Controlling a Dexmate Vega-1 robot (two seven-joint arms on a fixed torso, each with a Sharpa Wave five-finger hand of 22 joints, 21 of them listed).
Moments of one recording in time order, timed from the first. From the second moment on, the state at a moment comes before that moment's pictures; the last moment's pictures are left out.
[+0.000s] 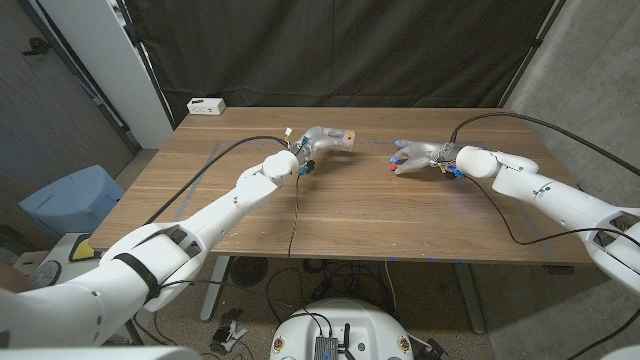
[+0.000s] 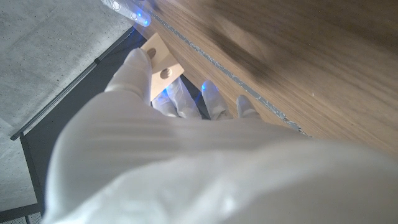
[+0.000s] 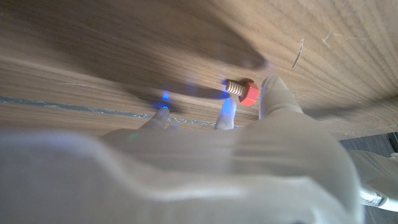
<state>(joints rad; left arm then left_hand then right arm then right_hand) 0.45 0.33 0.72 -1.07 -0.17 -0.09 0.04 1.01 -0.01 0.33 -0.15 0.20 0.91 -0.16 0.22 0.20 0.89 -0.22 0.30 0.50 0.49 -0.05 0.22 0.19 0.15 0.21 0.19 0.17 -0.40 -0.75 -0.81 -1.07 -0.31 0.29 0.19 0.80 -0.05 0.26 -0.16 0.20 0.50 -0.22 0.28 0.22 -0.17 -0.08 0.19 0.18 -0.17 0.04 0.19 0.19 0.04 0.06 0.19 0.16</state>
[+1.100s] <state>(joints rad) 0.44 0.33 0.73 -1.06 -0.18 -0.09 0.02 1.01 0.00 0.32 -0.15 0.20 0.92 -0.16 0.22 0.20 0.89 -0.22 0.30 0.51 0.49 -0.05 0.22 0.19 0.15 0.21 0.19 0.17 -0.39 -0.72 -0.82 -1.04 -0.34 0.31 0.12 0.86 -0.05 0.27 -0.16 0.21 0.64 -0.22 0.35 0.24 -0.16 -0.11 0.20 0.18 -0.17 0.03 0.20 0.19 0.06 0.05 0.19 0.16</state>
